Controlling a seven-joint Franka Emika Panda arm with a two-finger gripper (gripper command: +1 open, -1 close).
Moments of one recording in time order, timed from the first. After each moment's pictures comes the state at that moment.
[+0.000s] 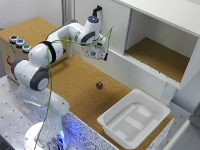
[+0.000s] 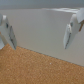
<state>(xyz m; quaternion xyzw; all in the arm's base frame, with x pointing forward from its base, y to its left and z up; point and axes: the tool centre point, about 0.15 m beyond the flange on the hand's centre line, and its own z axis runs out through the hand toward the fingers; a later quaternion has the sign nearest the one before) 0.403 0.046 0.462 -0.96 -0.24 -0.13 0.06</state>
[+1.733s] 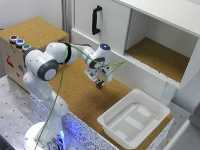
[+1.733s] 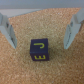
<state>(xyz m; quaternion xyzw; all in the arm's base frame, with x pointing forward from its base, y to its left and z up) 0.424 -0.038 0.247 -0.99 0.08 -0.05 0.06</state>
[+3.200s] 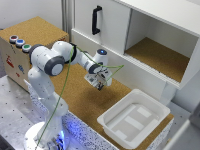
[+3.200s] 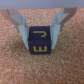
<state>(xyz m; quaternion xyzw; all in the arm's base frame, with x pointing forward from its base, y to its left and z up) 0.436 -0.032 0.208 -1.00 0.04 -0.05 0.02</state>
